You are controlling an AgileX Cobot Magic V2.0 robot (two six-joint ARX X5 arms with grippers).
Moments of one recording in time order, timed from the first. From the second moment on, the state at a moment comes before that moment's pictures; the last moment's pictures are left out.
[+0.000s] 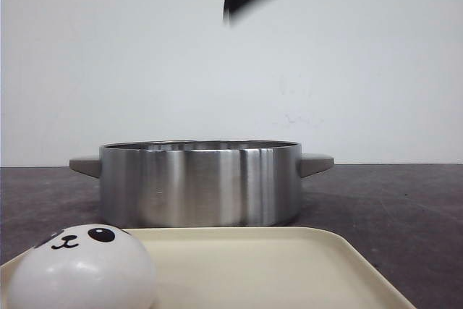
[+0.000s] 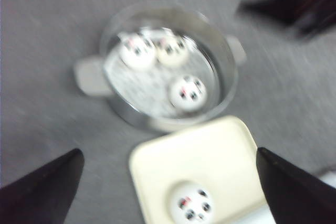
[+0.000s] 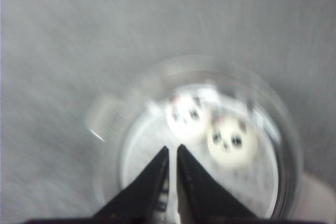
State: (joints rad) left arm -0.61 0.89 1.32 -1.14 0.06 -0.36; right arm 0.76 1.44 1.47 -0.58 0.06 0.37
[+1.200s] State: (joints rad) left arm -1.04 1.36 0.79 -0.69 -0.02 -0.76; right arm 0.84 0.97 1.47 -0.81 0.29 0.26
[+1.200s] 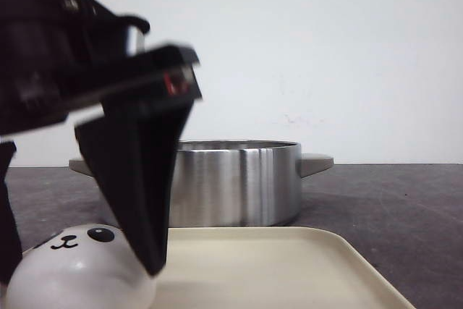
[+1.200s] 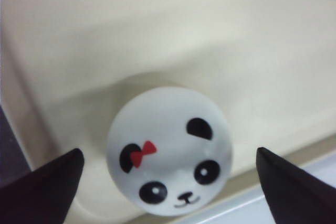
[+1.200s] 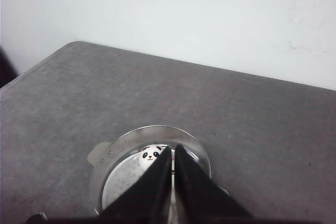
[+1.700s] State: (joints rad) left arm -1.04 1.42 0.79 -0.67 -0.02 -0.76; right arm 0.84 0.97 1.47 -0.85 0.29 0.26
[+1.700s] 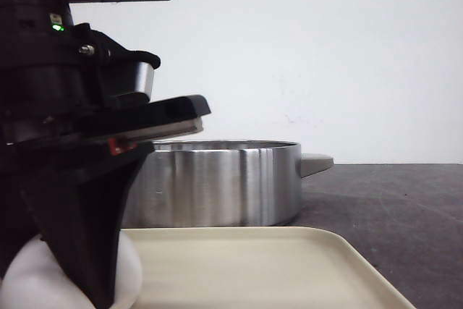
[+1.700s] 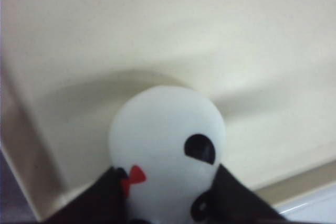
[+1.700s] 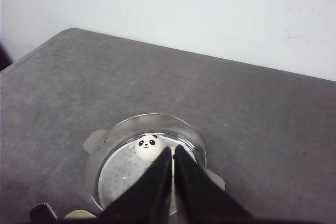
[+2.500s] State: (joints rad) left arm -0.81 1.28 1.30 -0.76 -0.05 -0.40; right arm 0.84 0.97 1.47 -0.85 0.29 0.26
